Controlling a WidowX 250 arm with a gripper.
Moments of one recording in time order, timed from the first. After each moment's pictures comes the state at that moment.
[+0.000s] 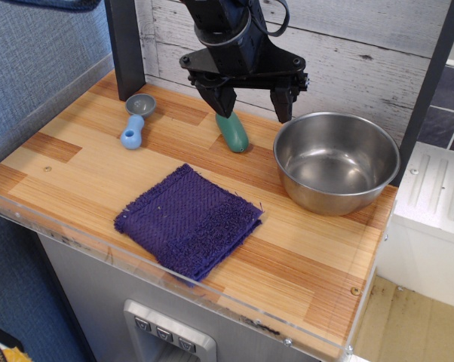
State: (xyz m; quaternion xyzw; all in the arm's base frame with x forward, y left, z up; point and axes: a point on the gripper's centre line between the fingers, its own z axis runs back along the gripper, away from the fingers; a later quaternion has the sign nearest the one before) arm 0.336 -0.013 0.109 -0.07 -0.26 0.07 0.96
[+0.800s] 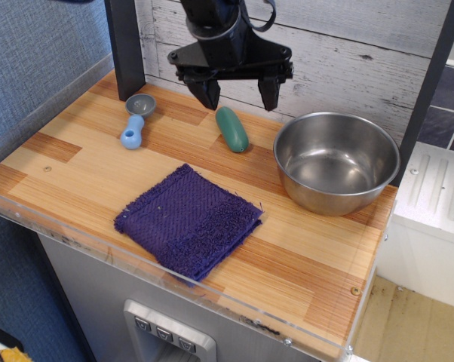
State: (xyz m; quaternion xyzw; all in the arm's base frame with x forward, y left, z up) arm 0.350 0.009 0.107 -0.04 -0.26 0.14 0.95
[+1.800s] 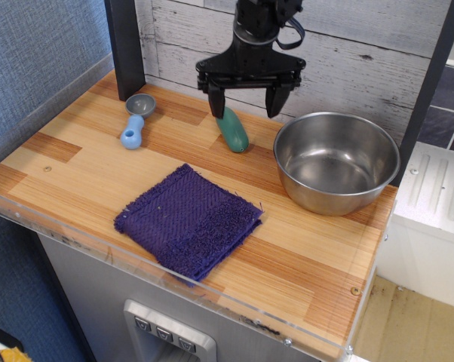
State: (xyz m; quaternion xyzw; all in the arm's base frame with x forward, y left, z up) arm 0.390 0.017 0.061 0.05 -0.17 0.28 0.94
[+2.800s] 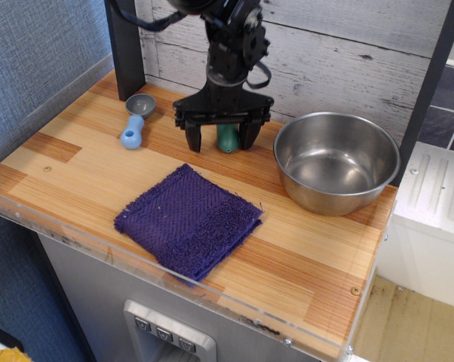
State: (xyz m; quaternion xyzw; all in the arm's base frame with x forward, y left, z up) arm 0.378 0.044 0.015 0.06 -0.14 0.29 0.94
